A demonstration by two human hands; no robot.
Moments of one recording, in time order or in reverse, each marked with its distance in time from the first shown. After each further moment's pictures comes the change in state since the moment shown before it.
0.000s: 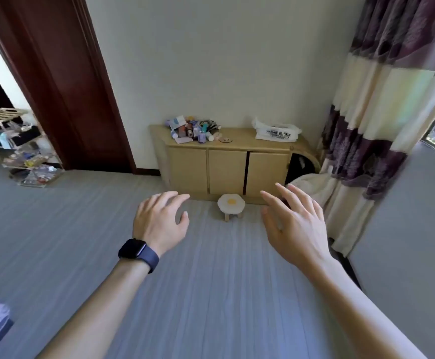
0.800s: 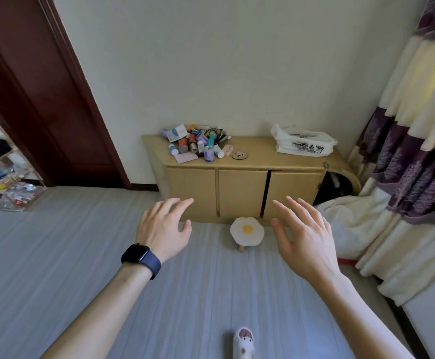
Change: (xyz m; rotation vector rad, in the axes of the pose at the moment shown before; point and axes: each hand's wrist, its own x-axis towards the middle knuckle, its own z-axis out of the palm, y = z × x) left_hand 0.343 -0.166 0.199 0.016 -0.172 0.027; right_hand 0.300 0.032 0.286 0.057 -0.103 0.175
